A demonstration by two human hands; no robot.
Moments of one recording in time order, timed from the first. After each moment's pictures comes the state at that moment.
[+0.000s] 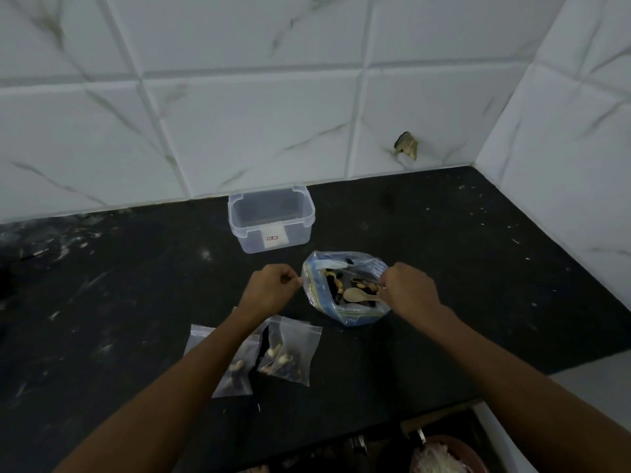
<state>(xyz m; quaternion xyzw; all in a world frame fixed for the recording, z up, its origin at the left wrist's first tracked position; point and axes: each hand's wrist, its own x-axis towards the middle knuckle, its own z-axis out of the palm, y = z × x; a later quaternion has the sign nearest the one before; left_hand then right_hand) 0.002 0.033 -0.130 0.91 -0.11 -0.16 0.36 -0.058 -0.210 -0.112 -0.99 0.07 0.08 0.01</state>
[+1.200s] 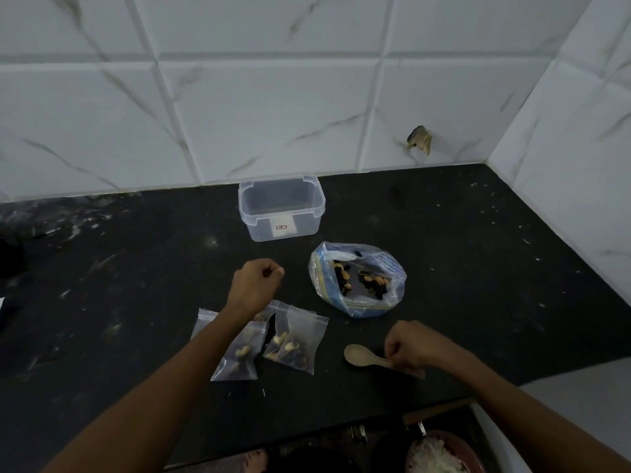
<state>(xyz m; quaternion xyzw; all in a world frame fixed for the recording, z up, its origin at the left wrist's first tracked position) -0.007 0.068 -0.146 0.89 -0.03 -0.10 0.44 -0.112 -0.206 -0.130 -0.91 0.00 0.40 0.14</state>
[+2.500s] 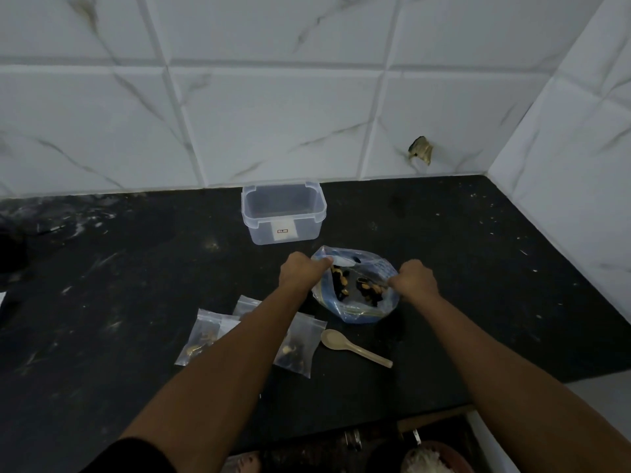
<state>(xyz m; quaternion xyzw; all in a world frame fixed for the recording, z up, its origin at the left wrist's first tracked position) 0.013 -0.020 -0.136 0.82 0.15 -0.22 0.50 -0.030 -0.223 -0.131 -0.90 0.31 0.12 0.27</state>
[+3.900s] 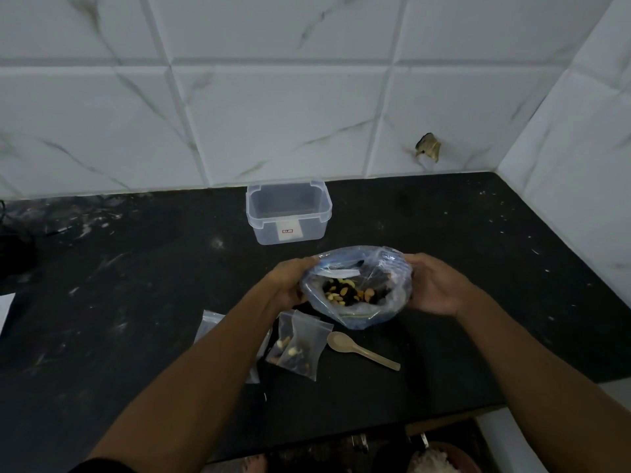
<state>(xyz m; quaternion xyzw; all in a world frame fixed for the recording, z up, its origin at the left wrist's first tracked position) 0.016 0.015 -0.138 0.54 0.19 -0.36 0.73 -0.040 -0.255 -0.120 -0.51 0.17 0.28 0.80</state>
